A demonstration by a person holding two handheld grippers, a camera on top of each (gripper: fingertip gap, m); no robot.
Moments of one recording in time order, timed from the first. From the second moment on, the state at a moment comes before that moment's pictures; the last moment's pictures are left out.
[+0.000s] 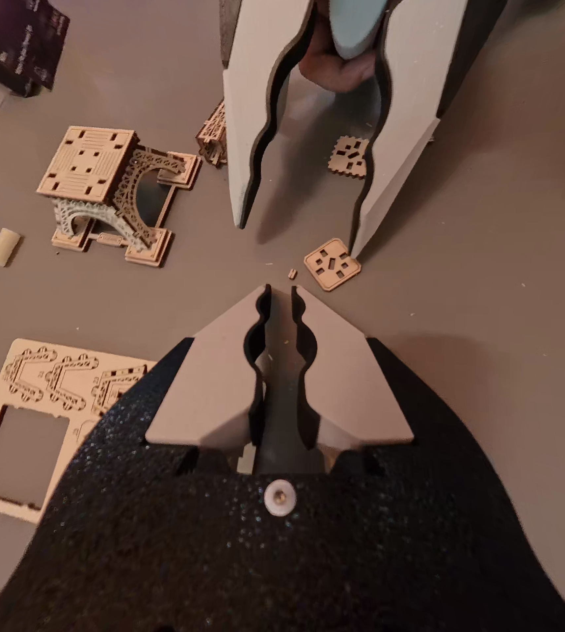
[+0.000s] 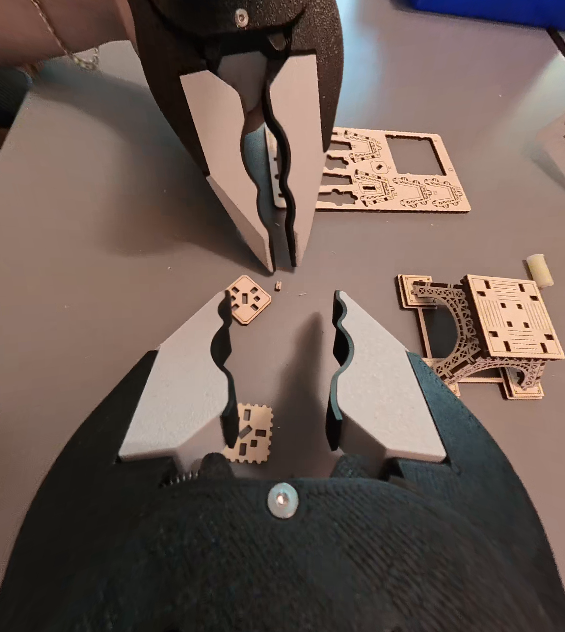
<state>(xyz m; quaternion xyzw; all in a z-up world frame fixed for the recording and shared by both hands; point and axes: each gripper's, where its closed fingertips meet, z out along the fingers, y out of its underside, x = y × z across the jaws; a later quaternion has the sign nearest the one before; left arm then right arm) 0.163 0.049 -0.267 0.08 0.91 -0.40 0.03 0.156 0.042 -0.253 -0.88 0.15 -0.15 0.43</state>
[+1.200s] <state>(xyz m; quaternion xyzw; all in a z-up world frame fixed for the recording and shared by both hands) 0.155 0.039 -0.265 0.29 0.89 -0.36 -0.04 0.158 0.019 -0.247 -0.85 0.21 -0.06 0.47</state>
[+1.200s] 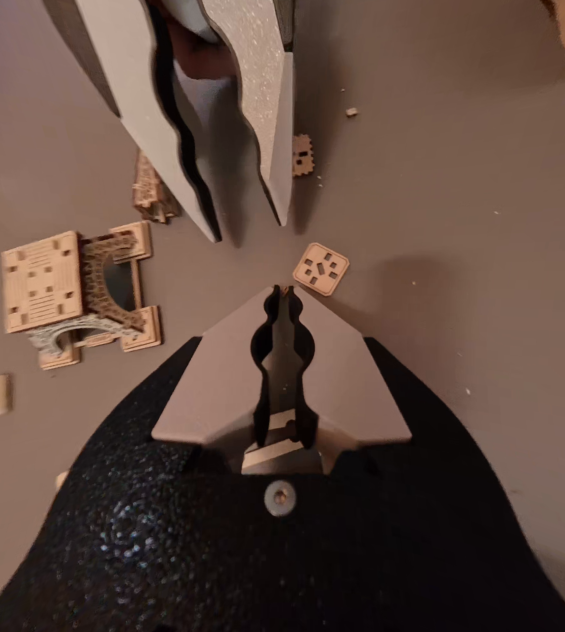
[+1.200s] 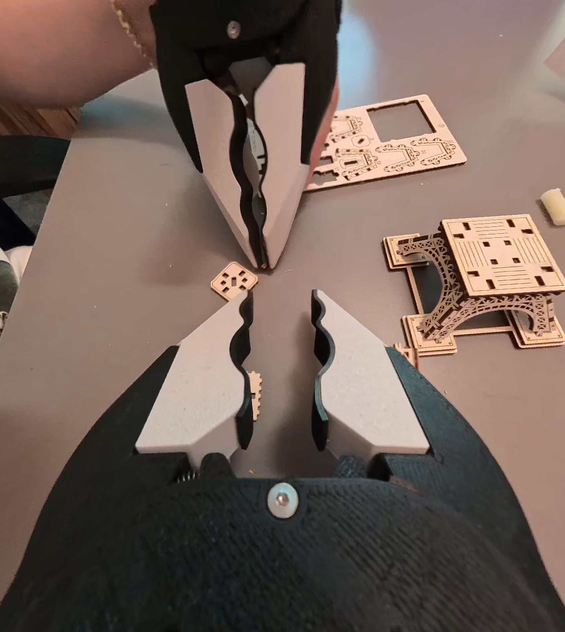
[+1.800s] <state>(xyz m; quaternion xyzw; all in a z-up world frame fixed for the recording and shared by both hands) 0.167 0.020 -0.178 0.24 0.77 -0.50 0.32 0.163 0.032 -0.174 -0.66 0.29 0.08 0.69</state>
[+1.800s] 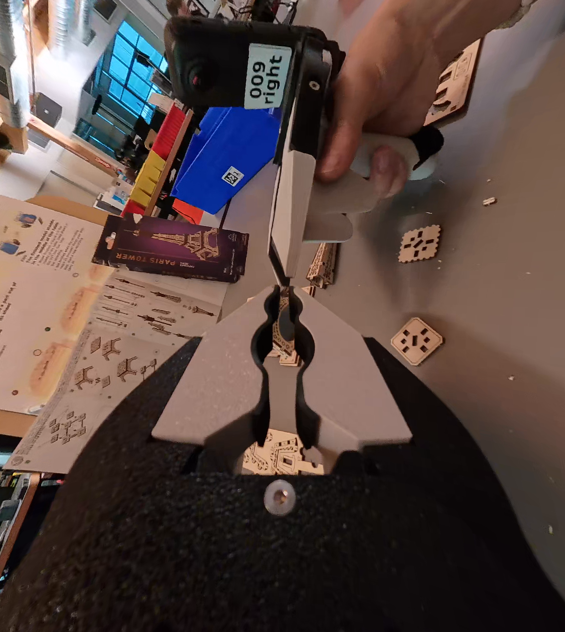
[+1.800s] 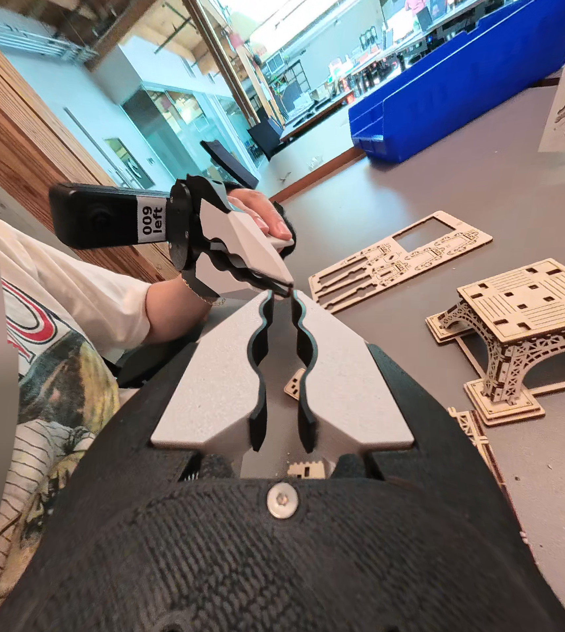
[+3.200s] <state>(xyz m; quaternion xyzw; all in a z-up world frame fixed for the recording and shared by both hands) 0.134 0.063 -0.232 0.19 0.90 -0.39 -0.03 0.176 0.009 -0.235 -0.84 0.19 -0.15 0.48</state>
